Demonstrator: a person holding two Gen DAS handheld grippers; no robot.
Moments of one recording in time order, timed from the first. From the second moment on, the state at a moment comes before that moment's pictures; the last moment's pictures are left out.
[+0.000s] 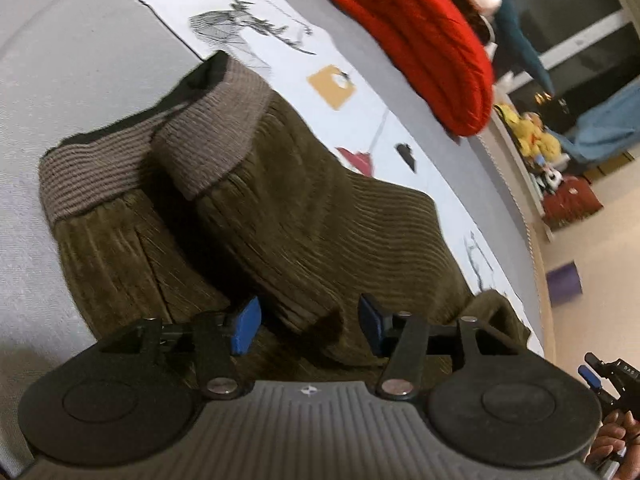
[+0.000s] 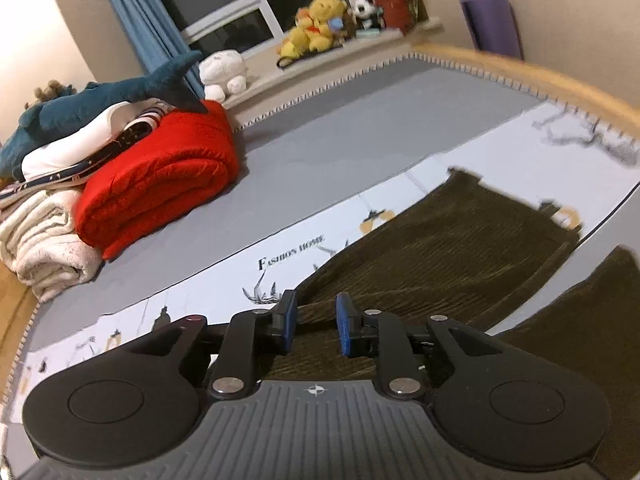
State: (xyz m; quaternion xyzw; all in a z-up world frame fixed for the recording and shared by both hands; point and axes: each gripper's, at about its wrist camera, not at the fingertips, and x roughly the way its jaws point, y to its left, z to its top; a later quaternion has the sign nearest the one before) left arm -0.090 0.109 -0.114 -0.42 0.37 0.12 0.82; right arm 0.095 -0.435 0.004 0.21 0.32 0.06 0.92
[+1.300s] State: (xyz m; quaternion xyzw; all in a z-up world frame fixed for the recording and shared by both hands) left arm -0.078 0.111 -0.091 -0.31 0.34 0.17 0.87; right arm 0.230 -0.446 -0.008 0.20 0.39 -0.04 0.90
